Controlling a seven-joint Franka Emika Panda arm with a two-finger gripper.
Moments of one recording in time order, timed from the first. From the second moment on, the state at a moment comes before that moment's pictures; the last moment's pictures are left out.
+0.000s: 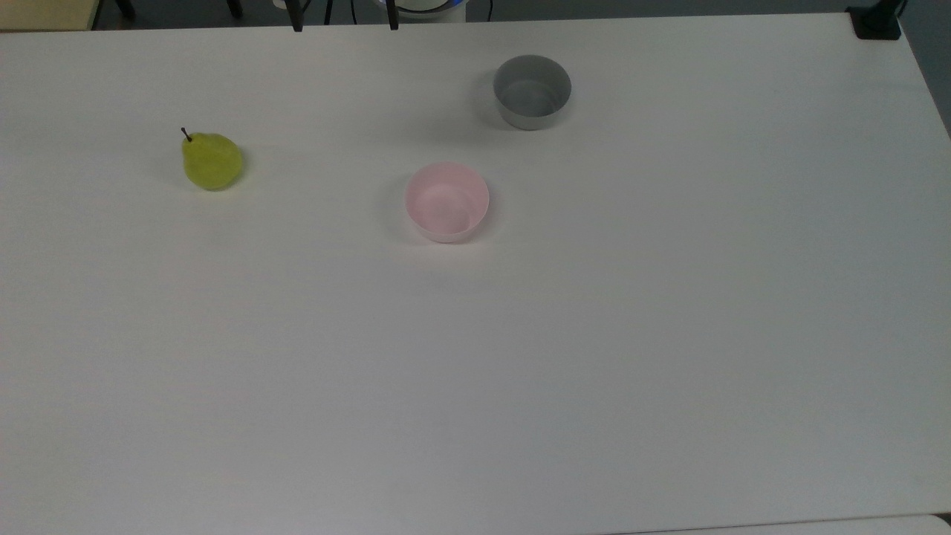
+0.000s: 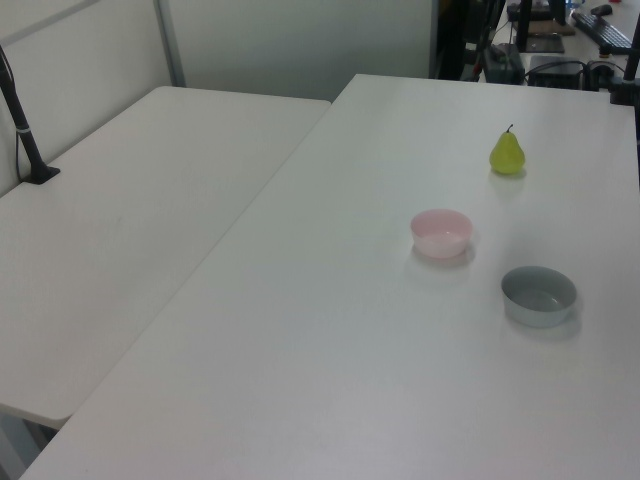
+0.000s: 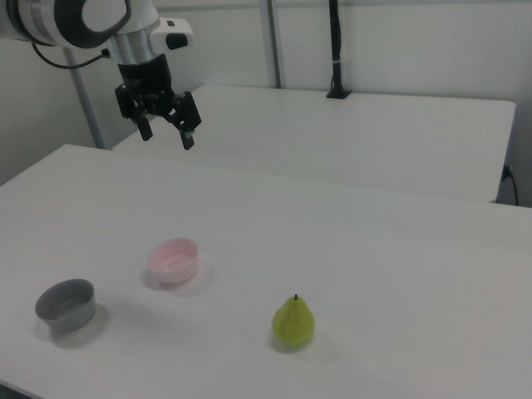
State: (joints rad) arm -0.05 -0.04 0.00 -1.63 0.04 1.70 -0.07
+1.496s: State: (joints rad) arm -0.05 -0.04 0.00 -1.63 0.04 1.70 -0.11
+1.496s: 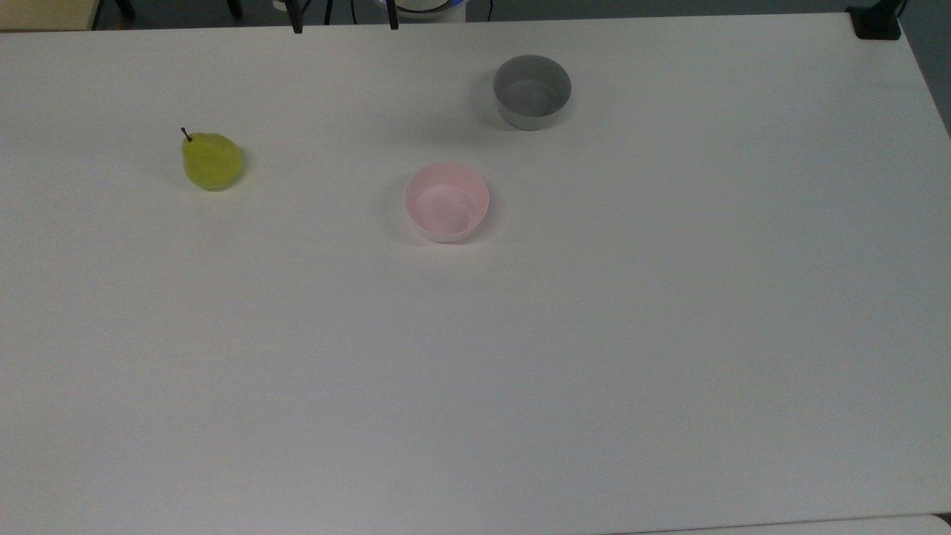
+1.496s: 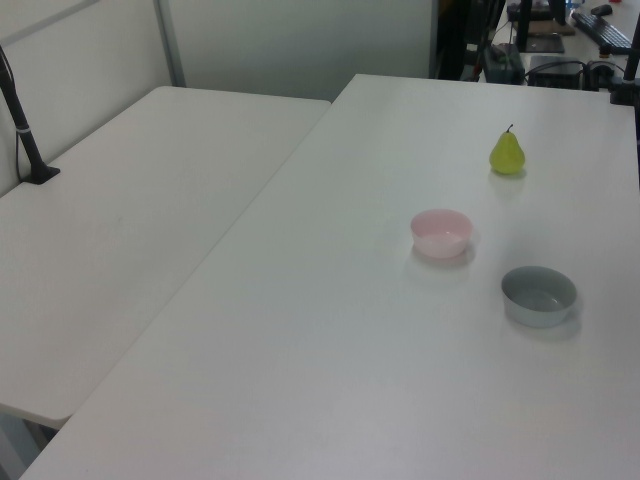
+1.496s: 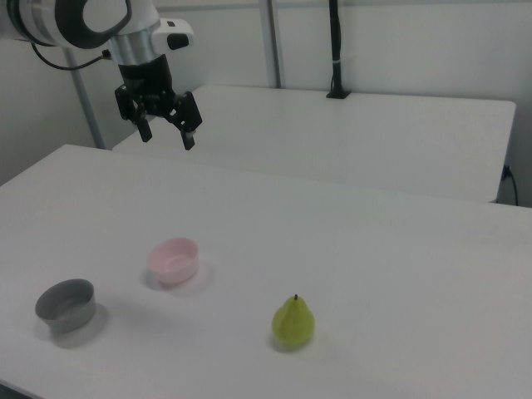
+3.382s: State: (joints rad) arm -0.22 -0.01 -0.20 -1.98 -0.06 2.02 -0.62
